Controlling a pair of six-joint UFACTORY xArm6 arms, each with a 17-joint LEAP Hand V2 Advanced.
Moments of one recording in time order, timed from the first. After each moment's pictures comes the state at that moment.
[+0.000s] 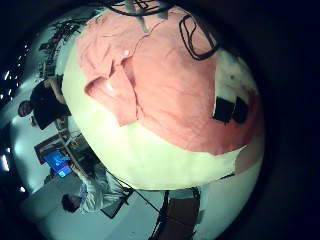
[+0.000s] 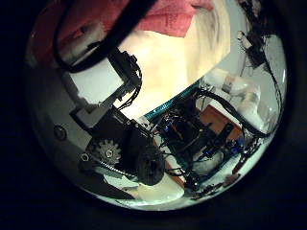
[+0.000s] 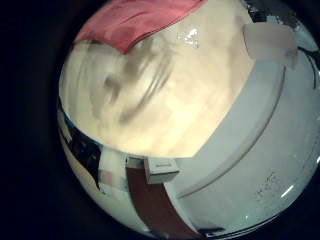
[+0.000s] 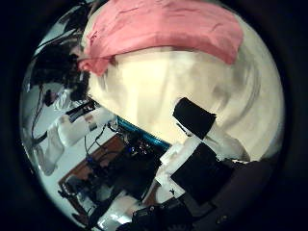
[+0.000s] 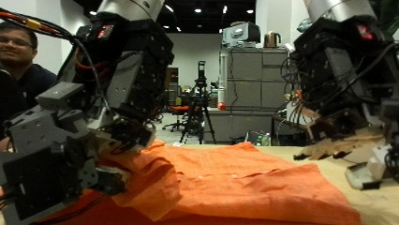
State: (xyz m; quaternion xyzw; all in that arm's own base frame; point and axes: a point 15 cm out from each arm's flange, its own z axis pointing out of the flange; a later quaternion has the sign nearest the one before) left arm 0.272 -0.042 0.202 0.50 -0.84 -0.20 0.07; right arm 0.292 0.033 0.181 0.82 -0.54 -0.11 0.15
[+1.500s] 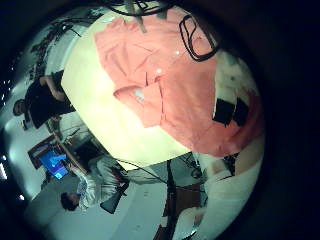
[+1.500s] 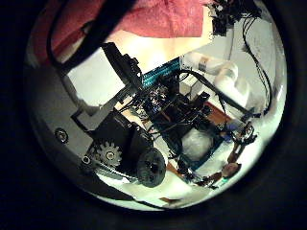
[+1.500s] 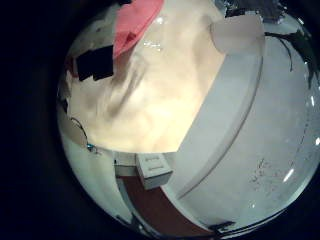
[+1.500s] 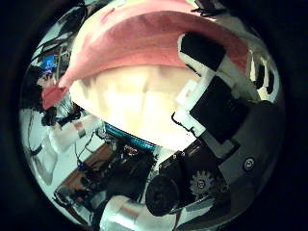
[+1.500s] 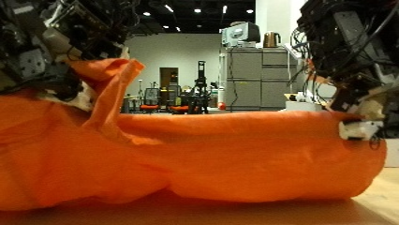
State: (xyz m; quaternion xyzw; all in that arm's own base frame) left arm 0.242 -0.008 0.313 0.49 -0.84 -0.20 0.13; right arm 0.311 0.013 0.286 0.81 -0.57 0.01 0.14
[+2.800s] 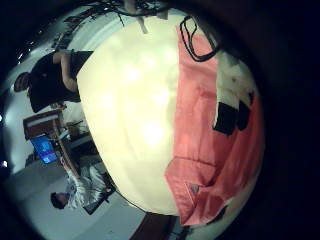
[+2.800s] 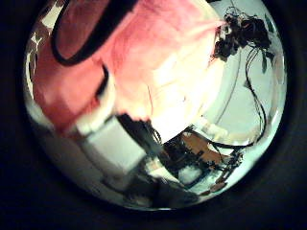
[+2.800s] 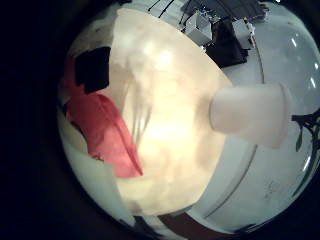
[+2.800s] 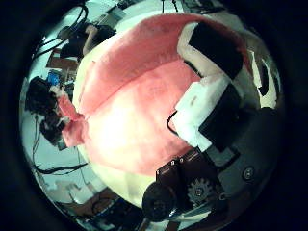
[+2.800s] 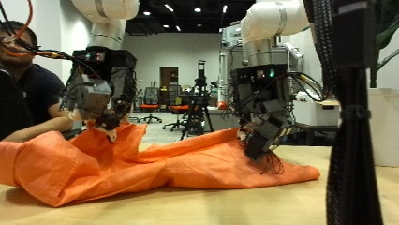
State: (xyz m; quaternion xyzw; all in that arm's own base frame) left arm 0.542 0.068 0.206 0.66 -0.75 -0.08 0.06; right arm 0.641 0.103 0.195 0.79 -0.61 0.09 -0.02
